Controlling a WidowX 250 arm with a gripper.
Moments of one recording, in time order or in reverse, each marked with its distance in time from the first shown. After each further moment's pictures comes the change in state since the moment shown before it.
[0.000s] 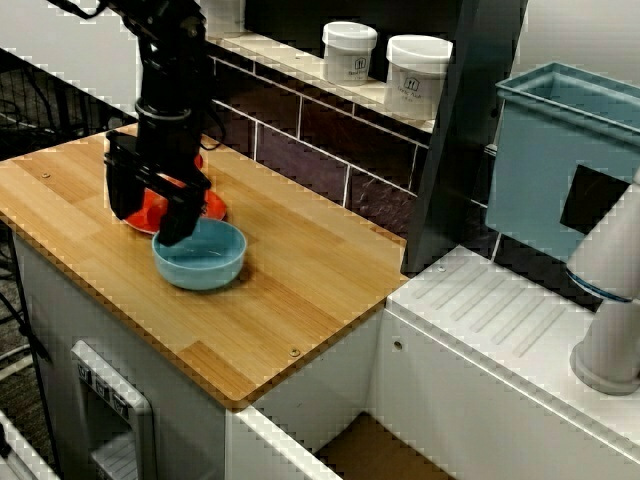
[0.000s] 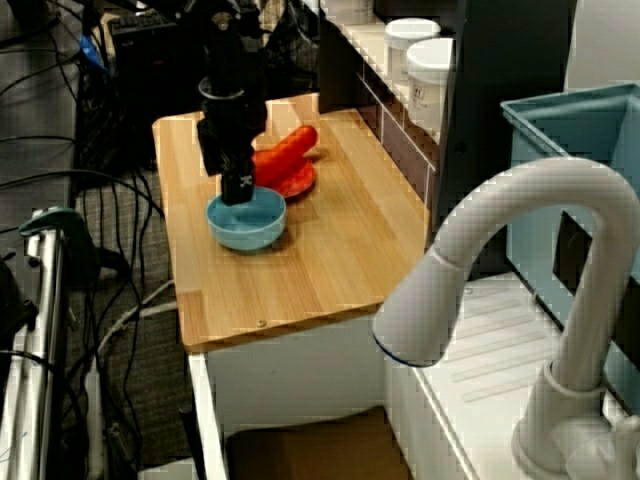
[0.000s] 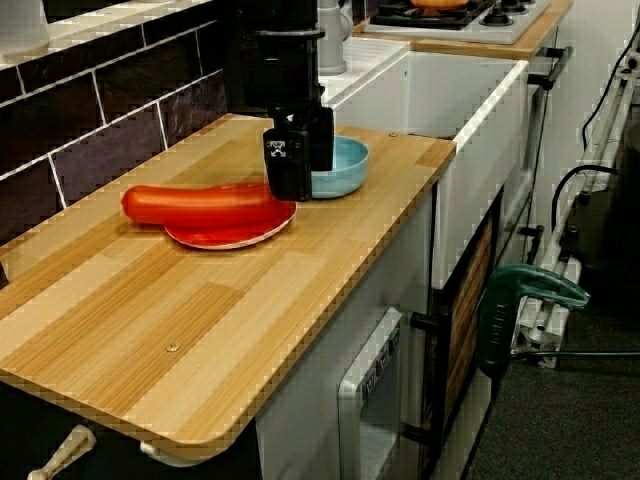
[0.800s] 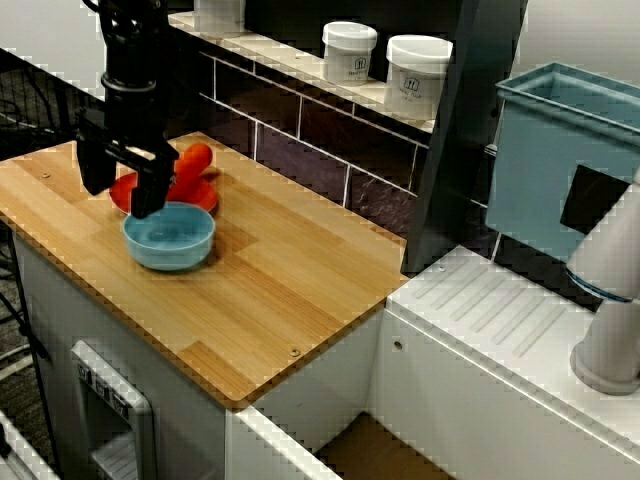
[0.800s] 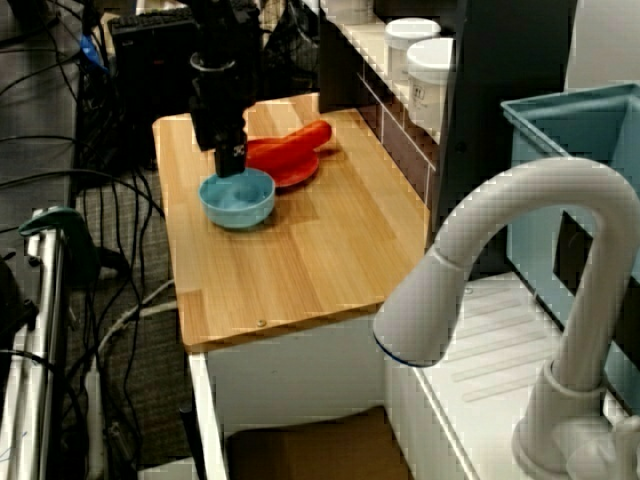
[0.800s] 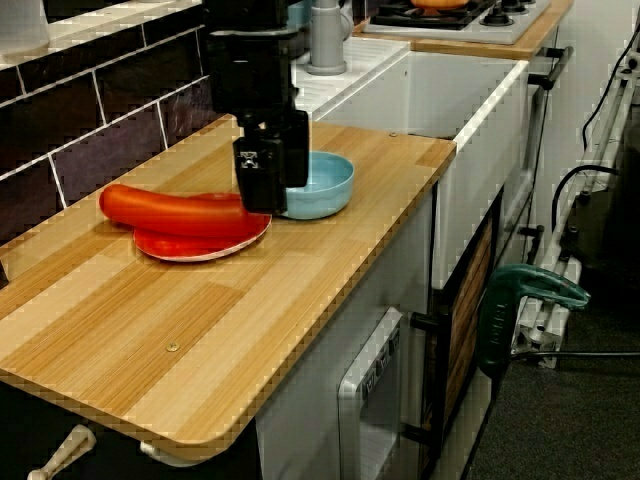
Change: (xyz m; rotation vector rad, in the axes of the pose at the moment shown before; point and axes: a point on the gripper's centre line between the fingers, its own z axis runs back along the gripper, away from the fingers) arm 0.007 0.039 0.005 -0.021 0.001 0.052
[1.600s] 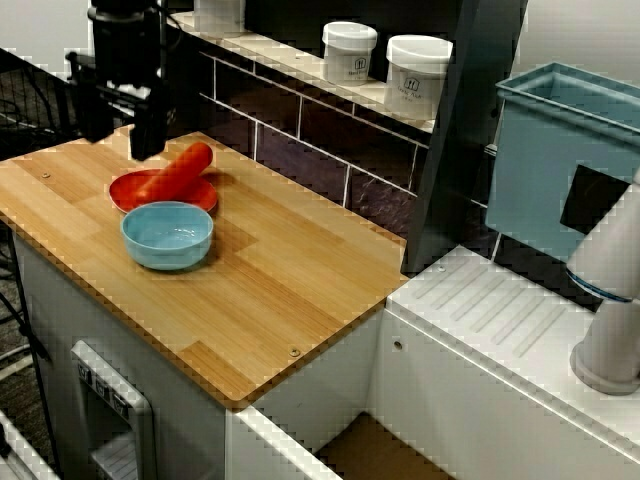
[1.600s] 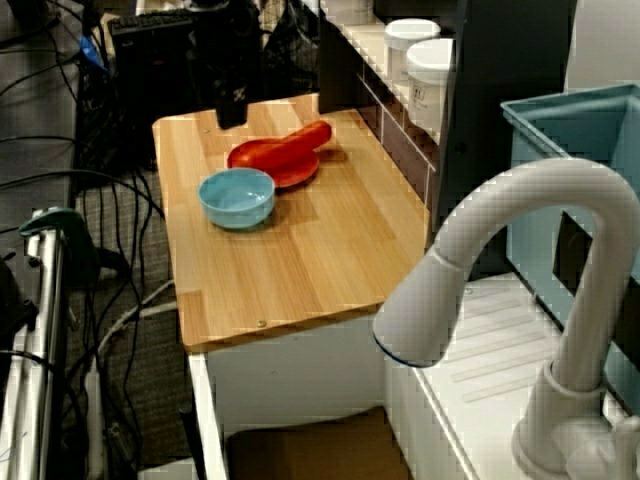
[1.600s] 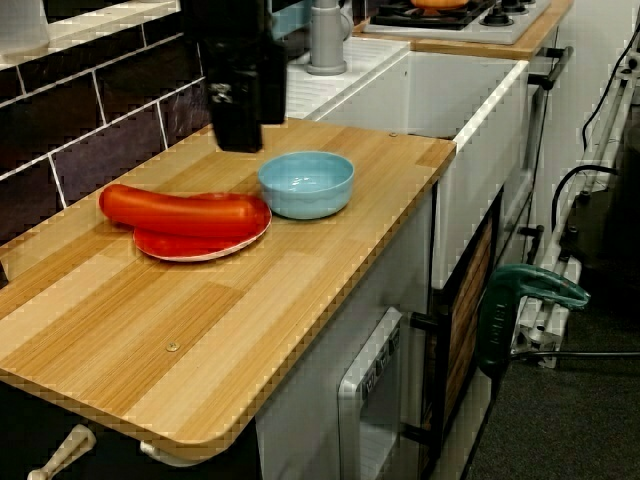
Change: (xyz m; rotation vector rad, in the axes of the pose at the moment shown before) arm 0.014 0.010 0.046 -0.076 -0.047 0.020
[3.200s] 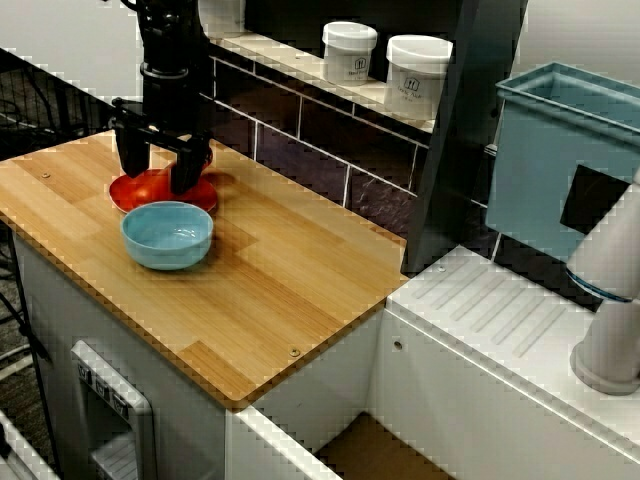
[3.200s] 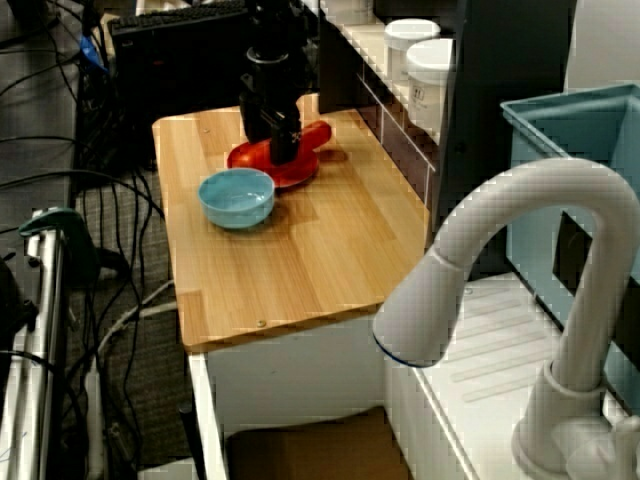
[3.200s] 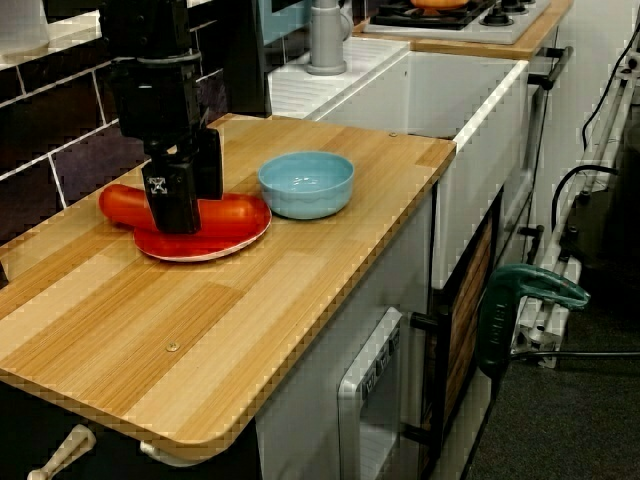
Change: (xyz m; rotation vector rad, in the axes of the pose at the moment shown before) arm 0.042 0.000 -0.065 0.052 0.040 0.072
